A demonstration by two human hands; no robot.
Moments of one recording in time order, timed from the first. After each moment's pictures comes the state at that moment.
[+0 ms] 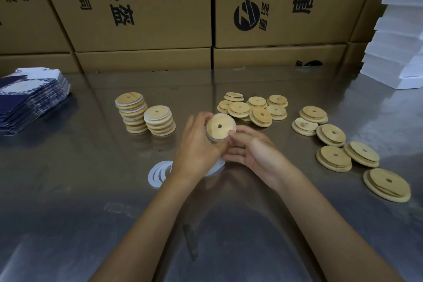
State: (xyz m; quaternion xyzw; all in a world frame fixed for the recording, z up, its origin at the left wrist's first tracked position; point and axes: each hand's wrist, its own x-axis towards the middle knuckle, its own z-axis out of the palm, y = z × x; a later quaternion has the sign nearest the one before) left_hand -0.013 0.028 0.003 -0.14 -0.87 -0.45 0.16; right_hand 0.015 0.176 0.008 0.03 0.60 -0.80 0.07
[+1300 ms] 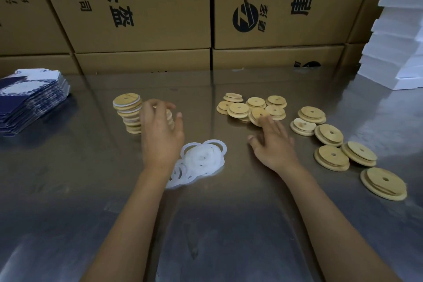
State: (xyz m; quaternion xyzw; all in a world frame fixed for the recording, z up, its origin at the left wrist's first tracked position) left_hand -0.035 -0.023 0.010 -0.05 -0.85 -0.37 0.37; right_hand -0.013 0.225 -0.026 0.08 0.96 -0.26 -0.11
